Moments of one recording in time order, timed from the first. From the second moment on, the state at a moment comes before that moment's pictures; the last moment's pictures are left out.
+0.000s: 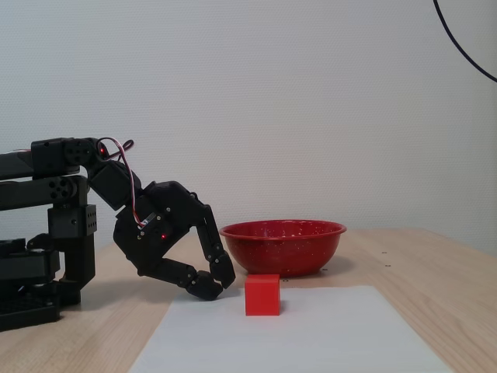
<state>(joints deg) 8.7 187.3 177.5 50.9 -9.5</state>
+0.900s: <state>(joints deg) 5.3 169.1 162.0 58.7 -4.0</state>
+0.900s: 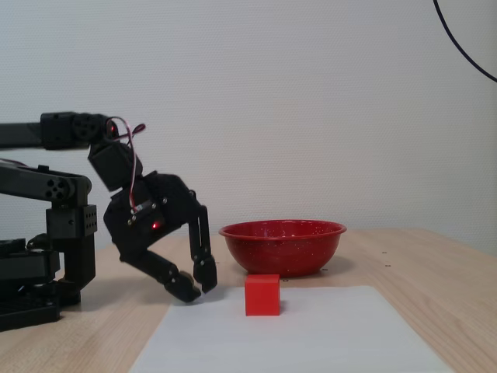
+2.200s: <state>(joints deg) 0.4 116.4 105.0 78.8 -2.2</state>
